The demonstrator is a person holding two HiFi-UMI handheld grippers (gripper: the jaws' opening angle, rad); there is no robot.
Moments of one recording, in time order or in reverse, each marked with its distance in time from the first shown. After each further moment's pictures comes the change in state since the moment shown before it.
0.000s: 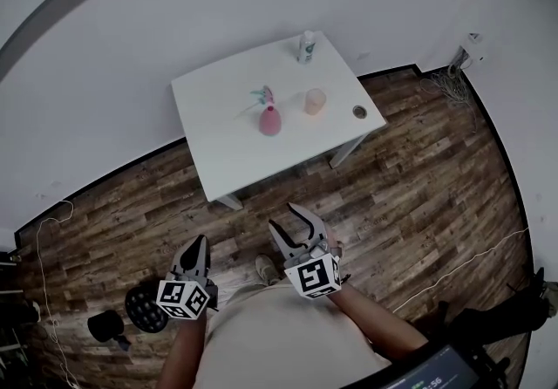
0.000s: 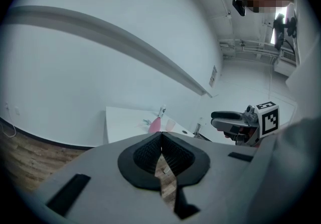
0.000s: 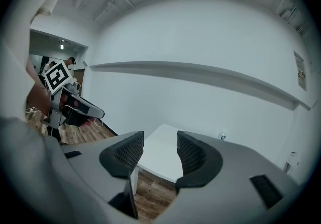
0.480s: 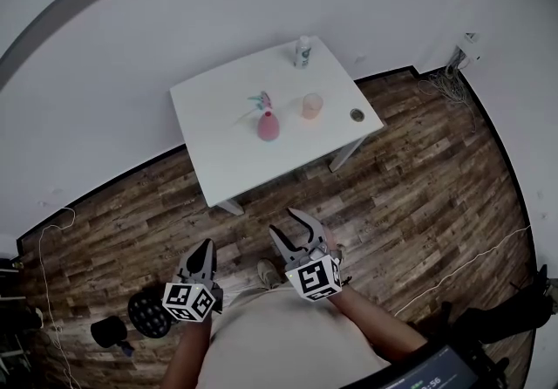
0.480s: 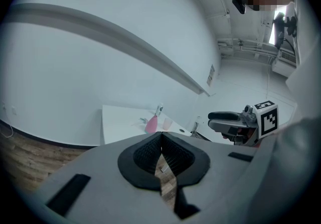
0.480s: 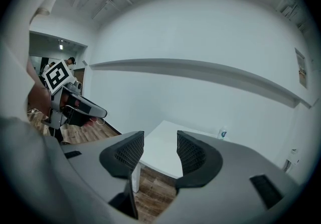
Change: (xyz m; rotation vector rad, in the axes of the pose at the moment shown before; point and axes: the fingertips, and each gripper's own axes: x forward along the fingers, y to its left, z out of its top) left arm 0.006 -0.017 -0.006 0.006 0.018 -0.029; right arm -0.006 0.001 -0.010 0.013 0.027 0.012
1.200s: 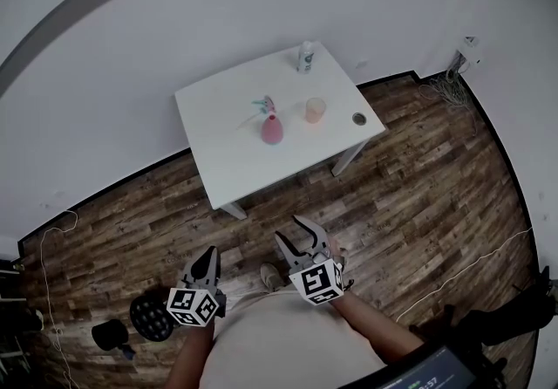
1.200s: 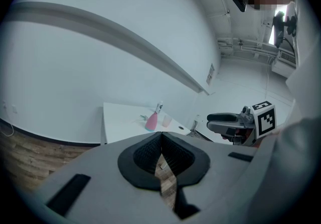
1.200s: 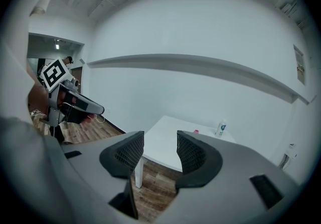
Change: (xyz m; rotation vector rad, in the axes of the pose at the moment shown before) left arm -0.022 0.004 -0.015 -0.004 0.016 -0.008; right arm -0.008 0.019 -0.015 0.026 0.050 -0.014
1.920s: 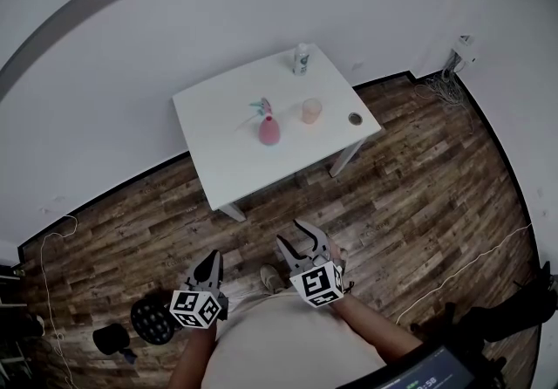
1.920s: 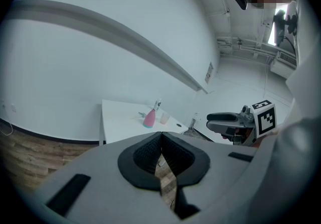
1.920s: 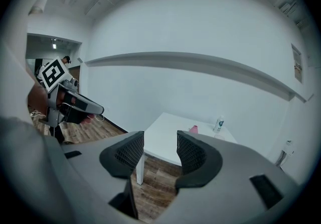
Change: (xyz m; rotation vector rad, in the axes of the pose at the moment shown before) left arm 0.004 -0.008 -0.010 -0.006 0.029 -0.015; right arm -0.008 -0.002 -0.013 0.021 0.036 -0.012
